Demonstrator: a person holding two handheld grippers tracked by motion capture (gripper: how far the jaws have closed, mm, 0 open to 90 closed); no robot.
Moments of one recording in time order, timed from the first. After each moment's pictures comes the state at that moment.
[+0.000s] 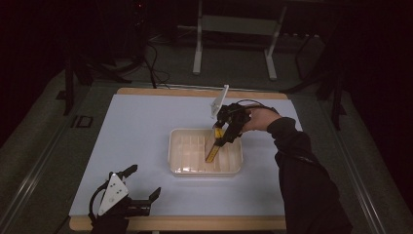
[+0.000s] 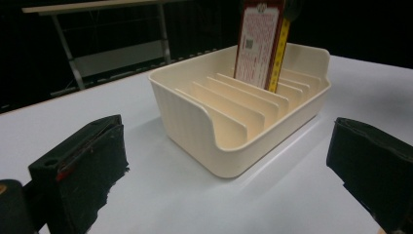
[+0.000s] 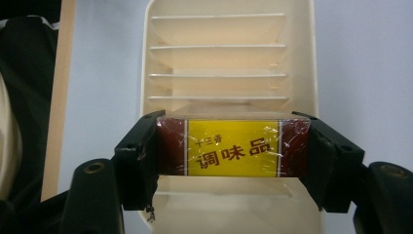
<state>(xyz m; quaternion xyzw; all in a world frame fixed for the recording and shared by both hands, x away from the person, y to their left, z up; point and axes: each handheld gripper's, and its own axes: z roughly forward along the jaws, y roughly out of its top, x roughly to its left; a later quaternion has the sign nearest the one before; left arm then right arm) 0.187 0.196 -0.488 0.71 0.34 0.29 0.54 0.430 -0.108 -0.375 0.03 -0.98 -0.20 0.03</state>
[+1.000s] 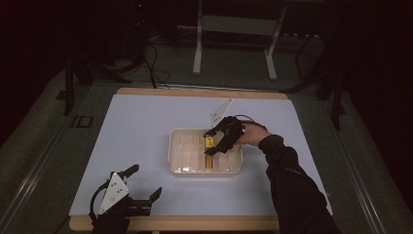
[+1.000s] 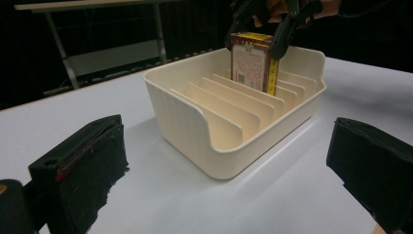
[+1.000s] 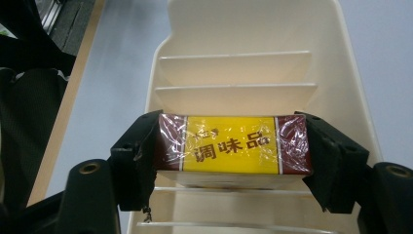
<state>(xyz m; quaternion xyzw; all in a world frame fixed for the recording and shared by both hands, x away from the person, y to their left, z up) 0.188 0.195 -0.488 0.72 0.34 0.28 0.54 0.428 -0.112 -0.430 0.03 -0.94 -0.33 0.06</state>
